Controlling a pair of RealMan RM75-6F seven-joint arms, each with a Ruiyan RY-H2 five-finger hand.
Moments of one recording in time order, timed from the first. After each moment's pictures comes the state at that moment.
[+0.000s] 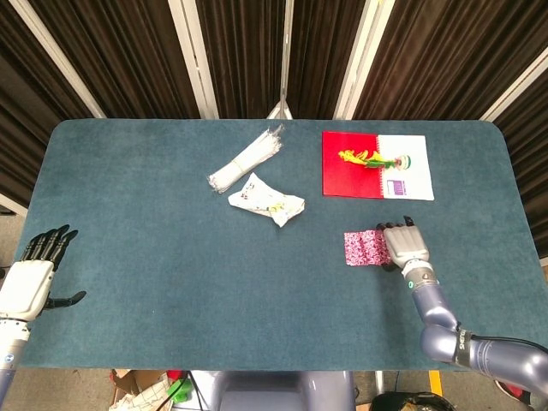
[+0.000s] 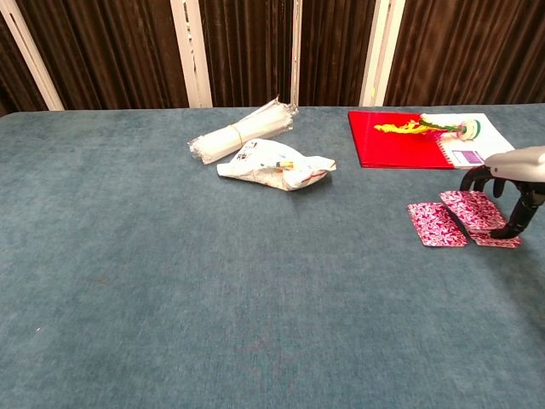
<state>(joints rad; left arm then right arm) -0.18 -1.12 -0.04 -1.68 1.42 1.35 0.07 0.79 -1.36 0.05 -1.52 -0.58 0.89 -0.61</state>
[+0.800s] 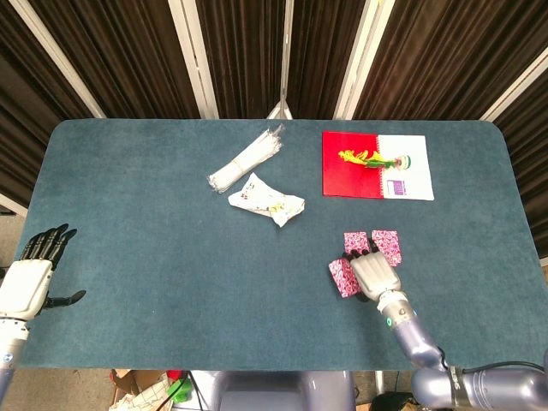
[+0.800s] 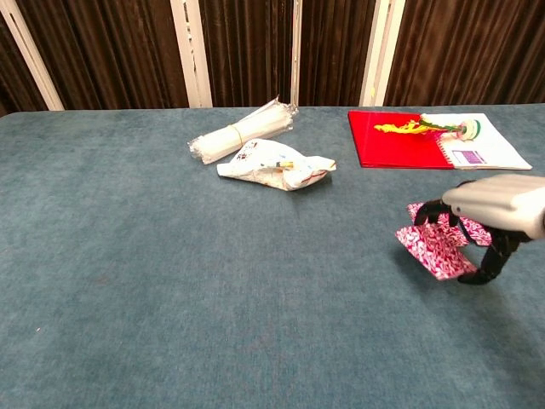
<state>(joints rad) -0.18 -1.12 -0.04 -1.68 1.42 1.36 0.04 0.74 -1.40 -0.05 -1.76 -0.79 1.08 -0.71</state>
